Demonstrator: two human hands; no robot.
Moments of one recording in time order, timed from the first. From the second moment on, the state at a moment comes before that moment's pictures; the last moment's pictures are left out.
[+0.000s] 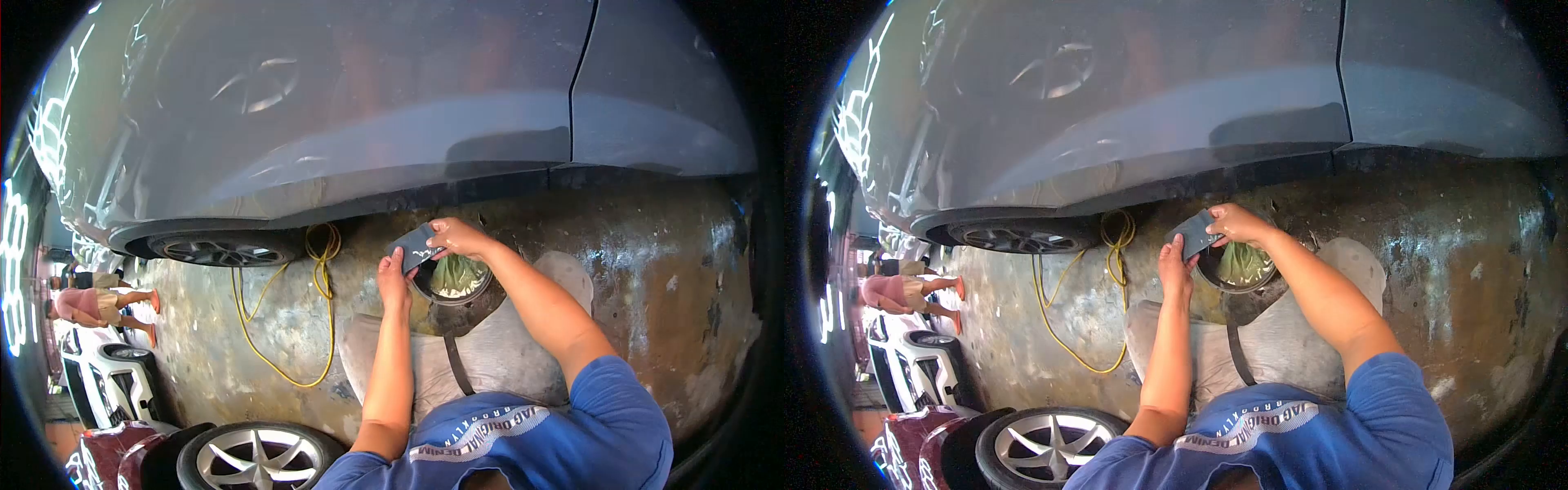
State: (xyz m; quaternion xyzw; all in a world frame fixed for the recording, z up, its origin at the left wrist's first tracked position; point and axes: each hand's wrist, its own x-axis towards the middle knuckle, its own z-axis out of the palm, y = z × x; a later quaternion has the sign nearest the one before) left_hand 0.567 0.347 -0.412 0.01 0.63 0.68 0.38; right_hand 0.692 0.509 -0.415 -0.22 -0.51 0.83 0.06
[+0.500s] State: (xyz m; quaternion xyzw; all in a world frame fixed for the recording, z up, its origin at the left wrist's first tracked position) left_hand 0.560 0.333 -0.388 0.09 0.57 0.65 0.50; right_hand 0.696 0.514 -0.408 -0.25 -0.50 0.83 0.06
